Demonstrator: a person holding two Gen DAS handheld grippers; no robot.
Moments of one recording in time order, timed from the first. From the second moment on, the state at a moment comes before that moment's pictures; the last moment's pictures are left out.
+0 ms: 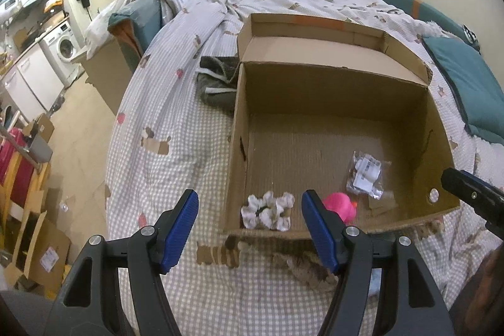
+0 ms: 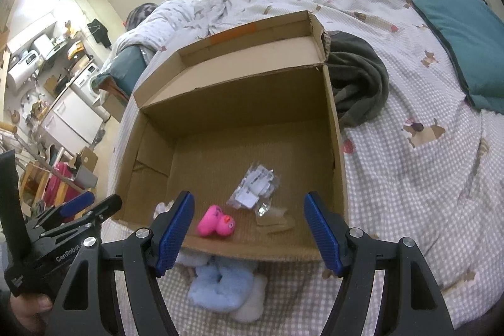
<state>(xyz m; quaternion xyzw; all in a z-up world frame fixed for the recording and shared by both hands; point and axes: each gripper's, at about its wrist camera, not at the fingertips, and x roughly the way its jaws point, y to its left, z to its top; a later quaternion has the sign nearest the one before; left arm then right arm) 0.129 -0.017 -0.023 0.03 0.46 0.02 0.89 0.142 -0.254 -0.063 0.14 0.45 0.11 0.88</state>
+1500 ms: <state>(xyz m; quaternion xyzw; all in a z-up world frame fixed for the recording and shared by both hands) 0.107 0.008 -0.072 -0.07 0.56 0.04 0.82 0.124 -0.202 -0.167 0.22 0.63 0.15 0.73</state>
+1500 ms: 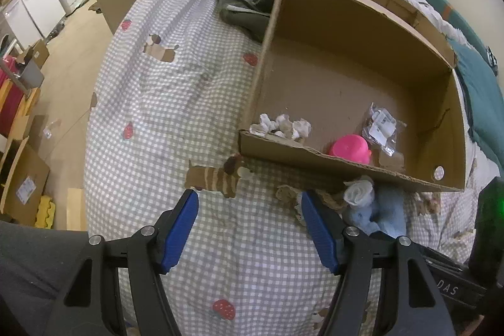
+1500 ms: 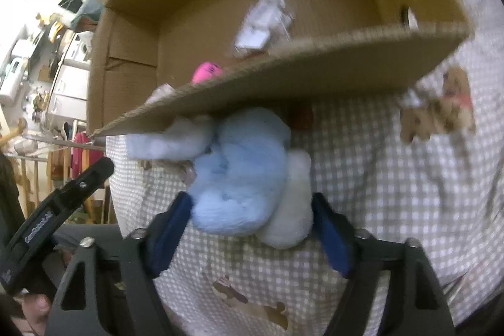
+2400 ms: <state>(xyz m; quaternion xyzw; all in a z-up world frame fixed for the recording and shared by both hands) 0.129 -0.056 -0.088 -0.07 0.57 -0.13 0.81 0.117 -0.202 -0.158 0.21 0.62 0.15 0.74</state>
